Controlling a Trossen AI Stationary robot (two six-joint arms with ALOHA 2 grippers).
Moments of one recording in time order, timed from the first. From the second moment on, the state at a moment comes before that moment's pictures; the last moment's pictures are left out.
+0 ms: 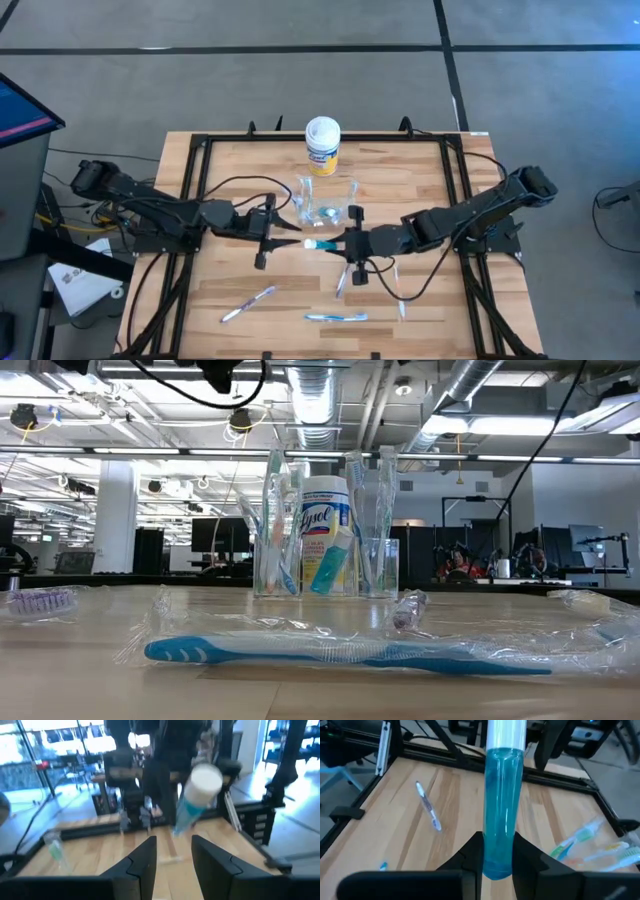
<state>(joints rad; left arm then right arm) -0.26 1.15 0.59 0.52 -0.19 0.09 0.37 1.51 1.17 -0.14 0.38 -0.02</state>
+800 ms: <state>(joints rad) -0.26 1.26 0.59 0.76 -0.10 0.27 0.34 1.52 1.14 -0.05 0.30 -0.09</state>
